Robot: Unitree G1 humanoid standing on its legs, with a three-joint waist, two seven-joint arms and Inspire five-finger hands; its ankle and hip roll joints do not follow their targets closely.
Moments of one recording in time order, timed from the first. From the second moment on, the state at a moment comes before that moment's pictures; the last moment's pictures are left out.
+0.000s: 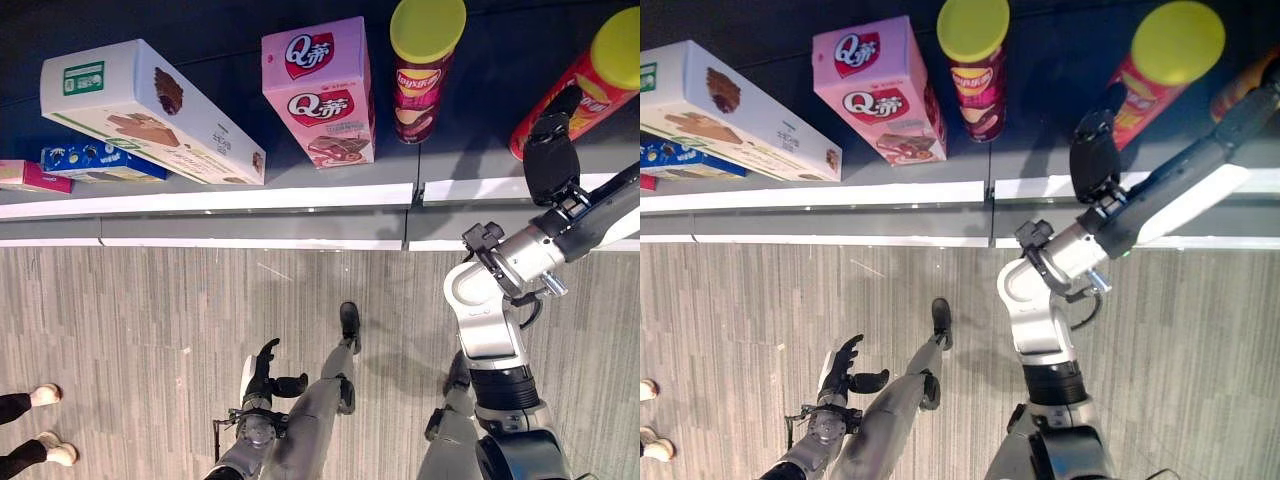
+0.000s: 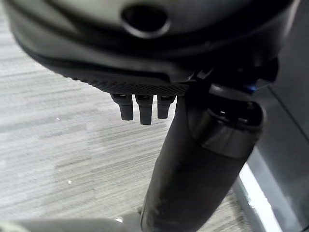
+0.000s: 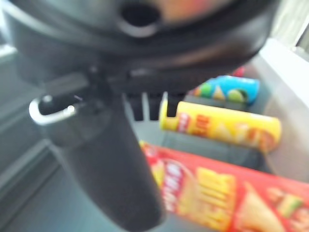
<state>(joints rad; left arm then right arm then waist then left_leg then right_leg) -0.13 0.11 -0.38 0.95 -0.08 -0.25 0.45 -0.48 -0.22 0.06 -0.09 -0.45 -0.11 -1.20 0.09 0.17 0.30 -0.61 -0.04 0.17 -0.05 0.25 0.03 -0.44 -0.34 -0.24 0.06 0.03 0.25</state>
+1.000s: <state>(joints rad) -0.10 0.10 -0.29 1.06 -0.11 -0.21 0.43 -0.23 -0.22 0.11 -0.21 -0.37 -0.21 -1.11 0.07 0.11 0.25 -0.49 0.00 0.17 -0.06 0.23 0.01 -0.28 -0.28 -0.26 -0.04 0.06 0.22</state>
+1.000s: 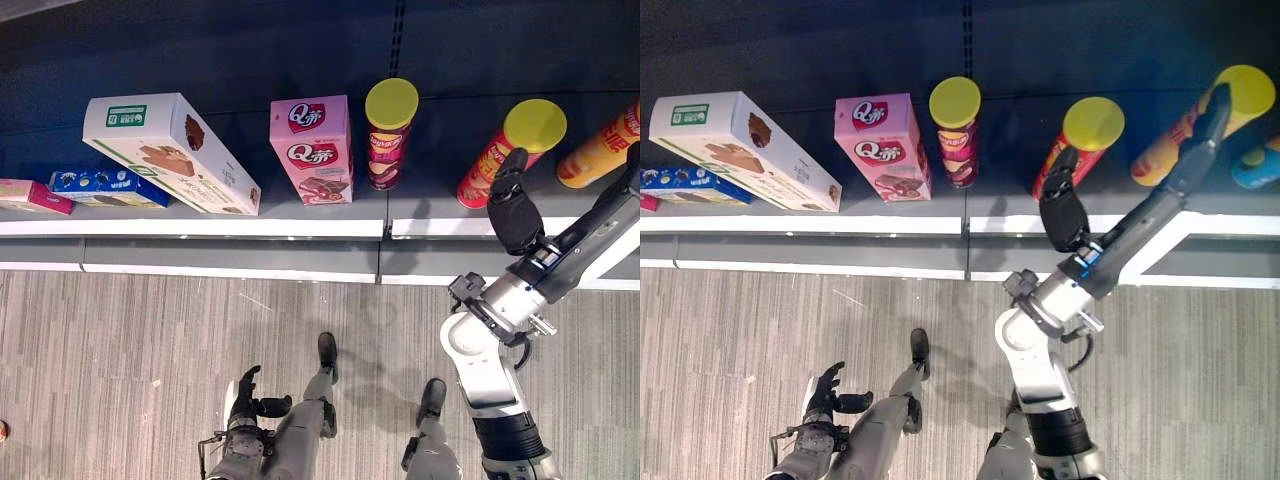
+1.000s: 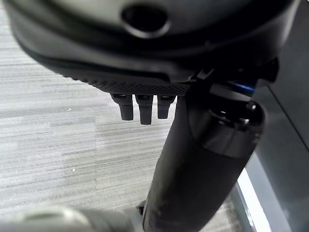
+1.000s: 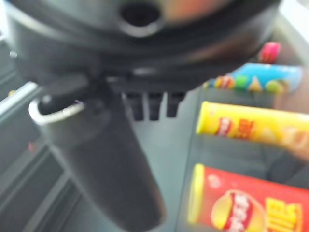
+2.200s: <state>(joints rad) 0.05 0.11 -0.18 1.19 -0.03 -0.12 0.40 0.44 -0.14 -0.09 0.10 -0.14 -0.21 -0.85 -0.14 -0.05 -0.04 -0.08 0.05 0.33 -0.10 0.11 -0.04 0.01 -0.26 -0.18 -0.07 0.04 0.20</state>
